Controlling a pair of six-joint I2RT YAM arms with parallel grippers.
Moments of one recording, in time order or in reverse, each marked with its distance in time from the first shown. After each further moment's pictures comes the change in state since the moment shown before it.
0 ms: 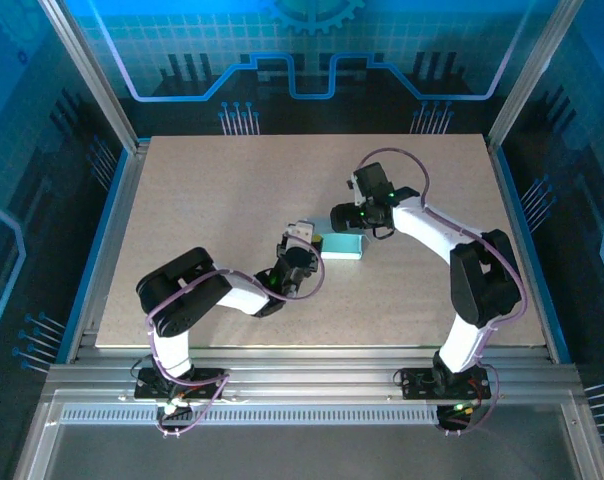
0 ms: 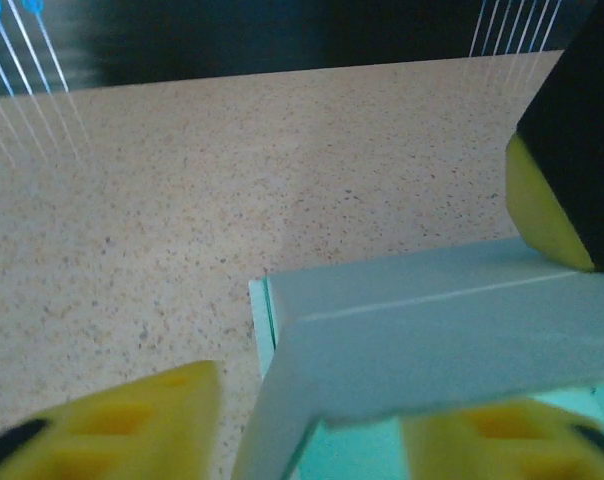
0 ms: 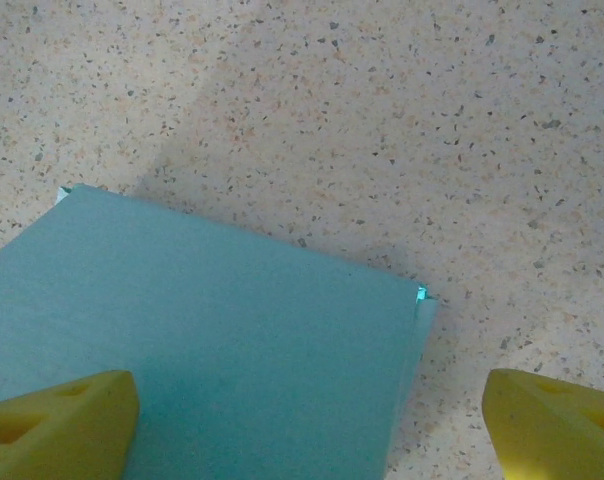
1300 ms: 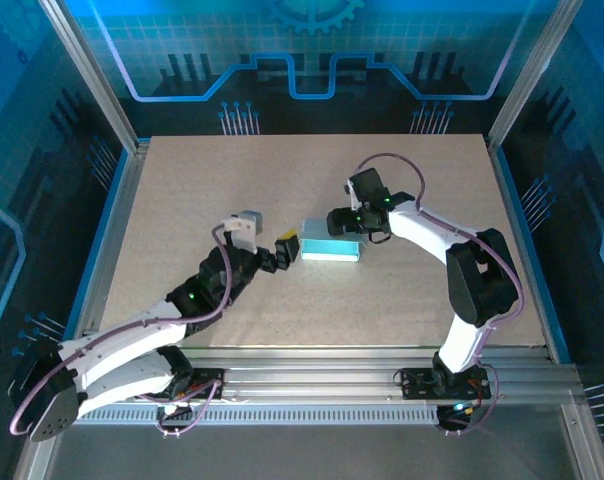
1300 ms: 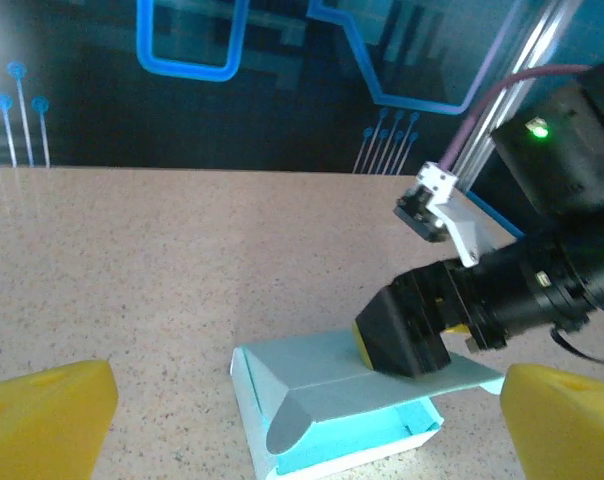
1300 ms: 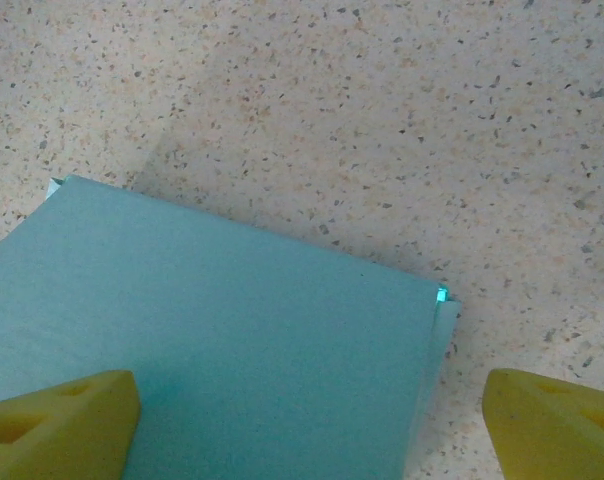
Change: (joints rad) left arm 0.093 -0.850 -0.119 -0.574 0.278 -0.120; right arm 0.025 0.009 -0.043 0.046 -0.007 0.045
